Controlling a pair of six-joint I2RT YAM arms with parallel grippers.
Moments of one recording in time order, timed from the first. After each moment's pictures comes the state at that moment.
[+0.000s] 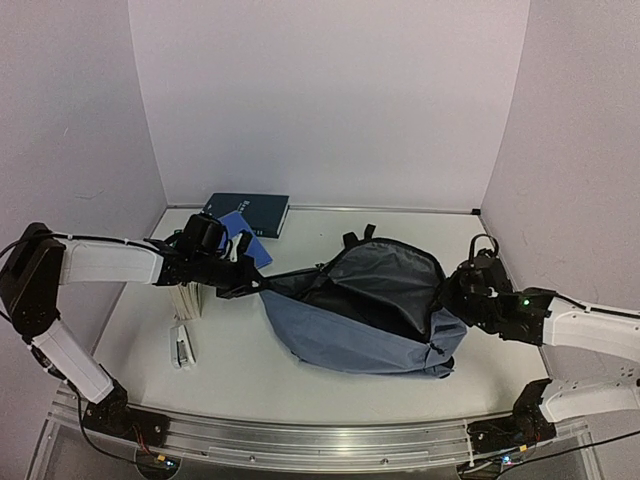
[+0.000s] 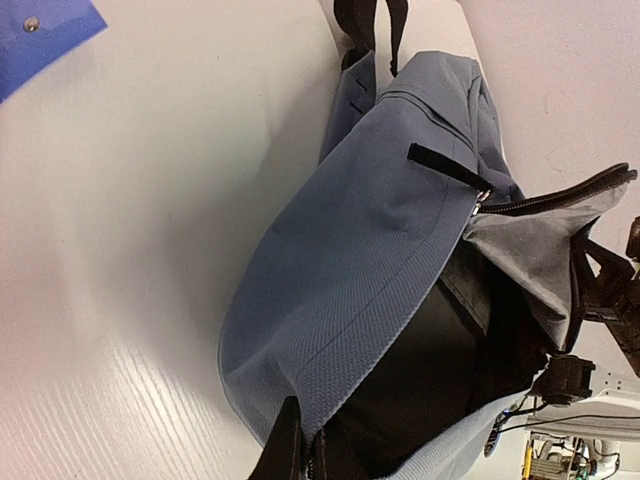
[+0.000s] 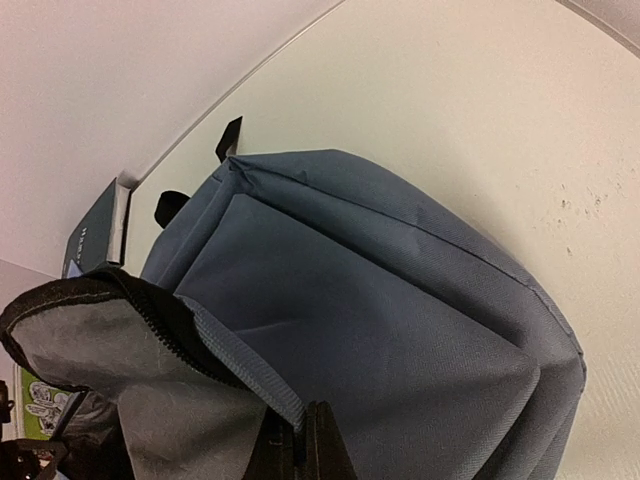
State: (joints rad) left arm -0.60 1.56 0.89 -0.06 0.42 -0.69; right arm 0.74 1.05 0.58 -0.21 0.51 1.10
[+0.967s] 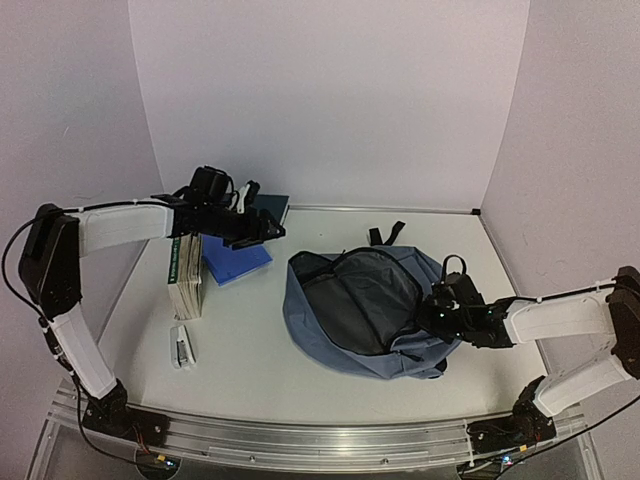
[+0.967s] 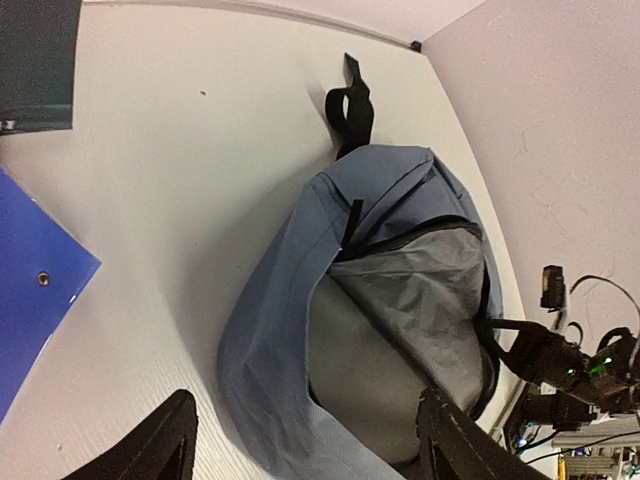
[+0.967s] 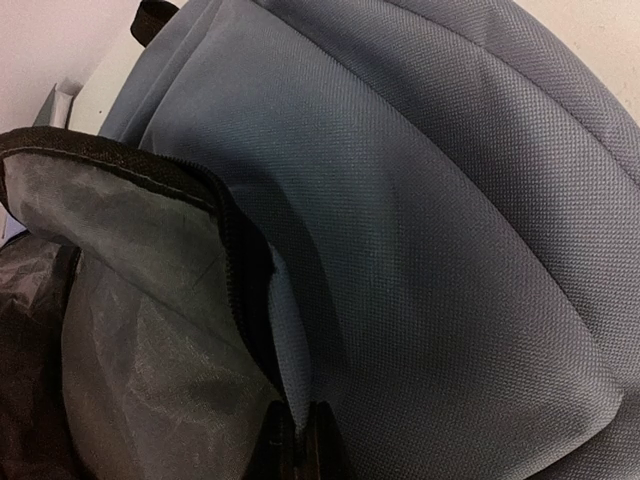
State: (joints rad) left arm -0.51 1.75 1.30 -0.21 0.46 -0.49; right arm 0.71 1.35 0.50 0.05 0.30 1.09
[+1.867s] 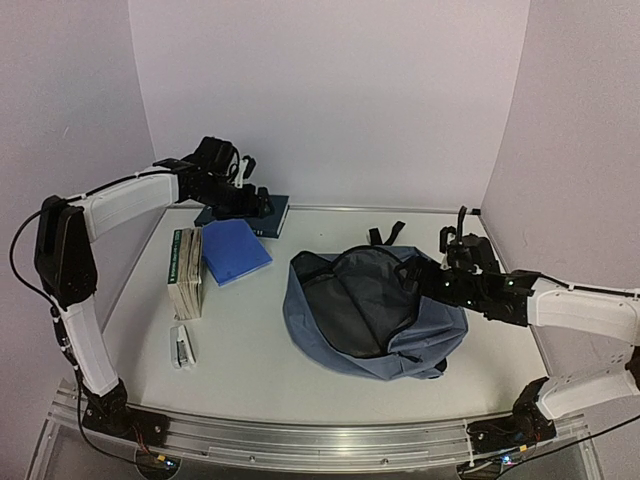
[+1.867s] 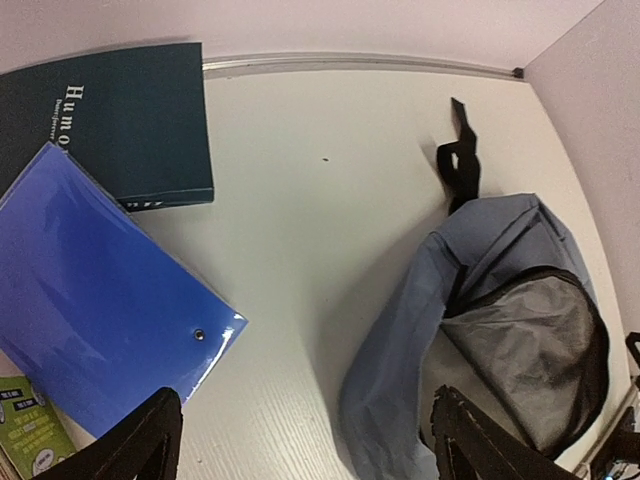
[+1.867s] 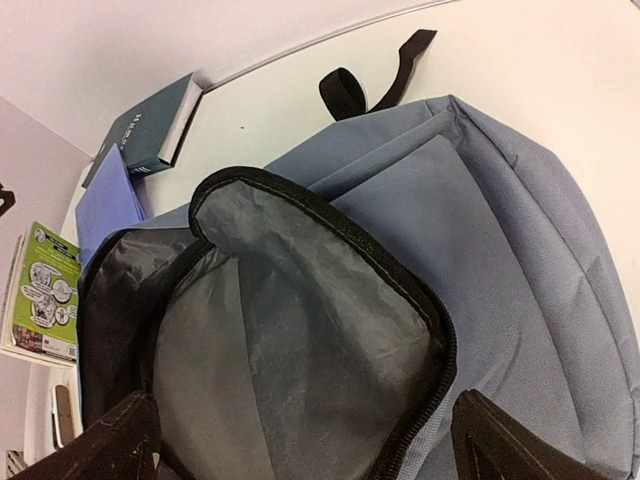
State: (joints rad) left arm -0.49 1.85 1.66 -0.57 0.16 -0.30; right arm 0.71 1.21 0.70 -0.10 0.25 0.74
